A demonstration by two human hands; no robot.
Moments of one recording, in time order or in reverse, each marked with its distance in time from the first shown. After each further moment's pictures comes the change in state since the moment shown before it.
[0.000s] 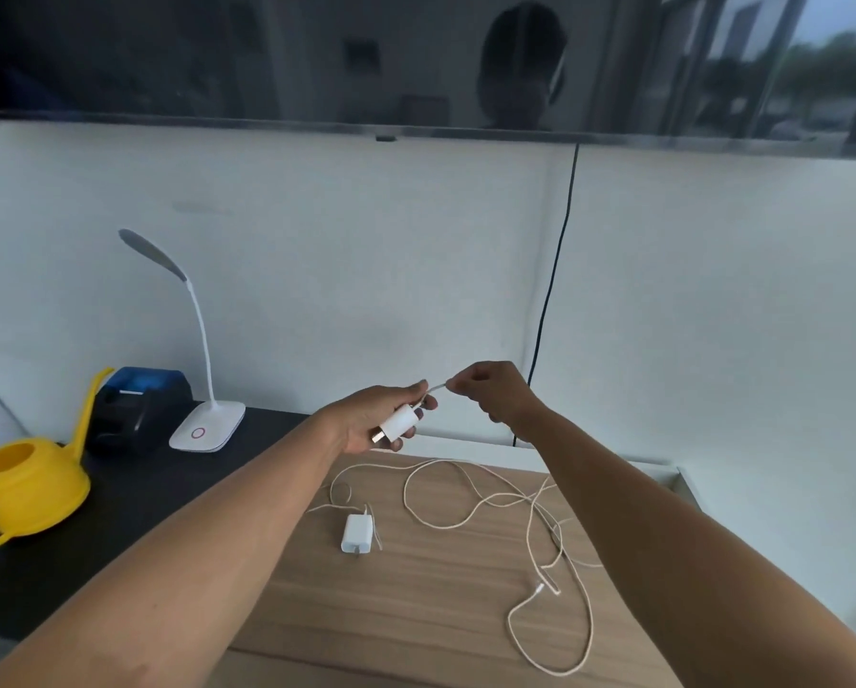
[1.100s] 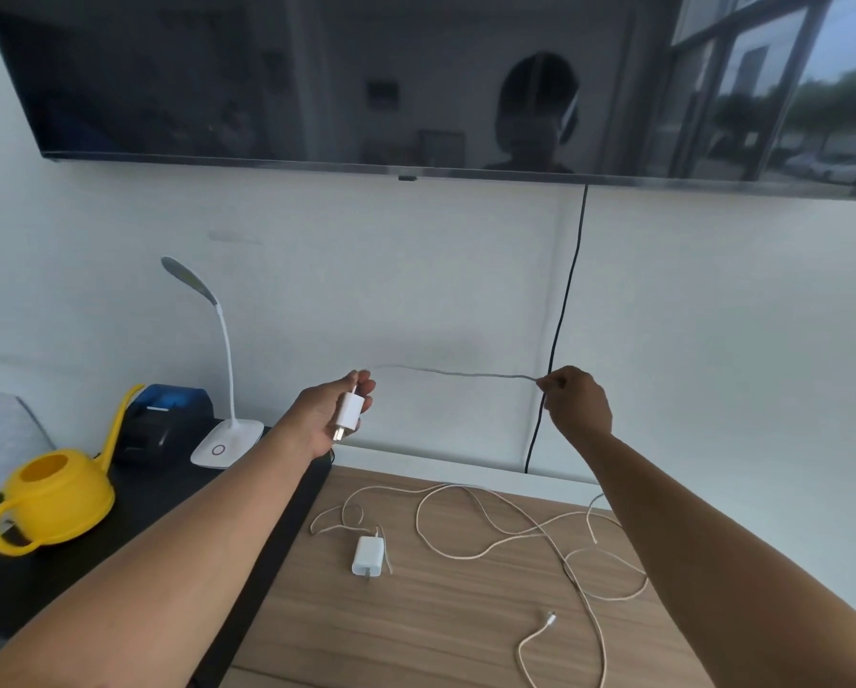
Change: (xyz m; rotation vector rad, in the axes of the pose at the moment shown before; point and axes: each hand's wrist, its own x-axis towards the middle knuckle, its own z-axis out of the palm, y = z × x) left_hand -0.031 0.005 -0.058 -0.464 0.367 0.202; right_hand 0.003 0.013 -0.056 -0.315 0.481 0.068
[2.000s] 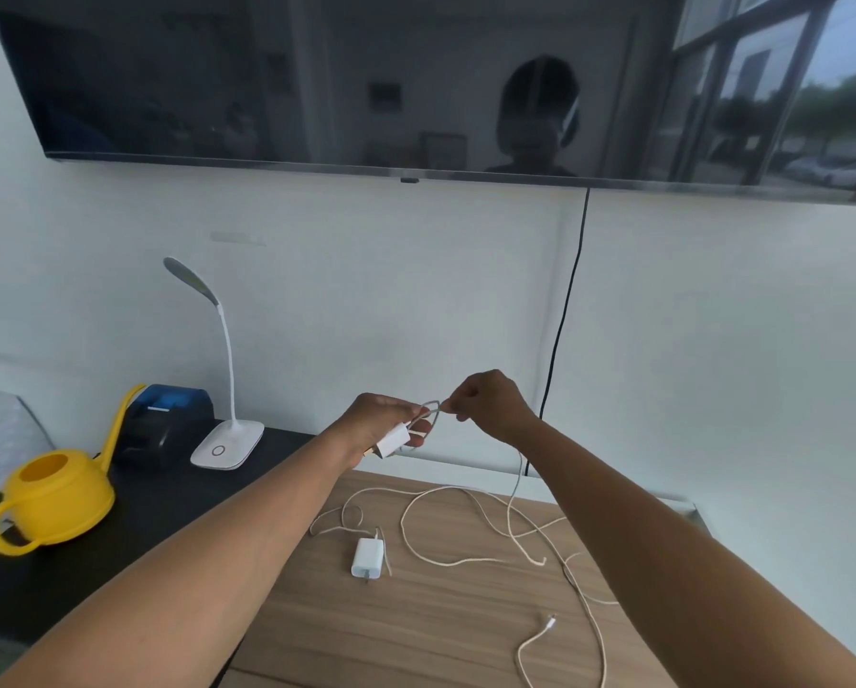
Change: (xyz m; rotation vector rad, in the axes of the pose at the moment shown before) left_hand -0.023 -0.016 0.051 0.462 -0.119 0.047; right_hand -0.037 -0.064 0.041 0.065 -0.445 -0.277
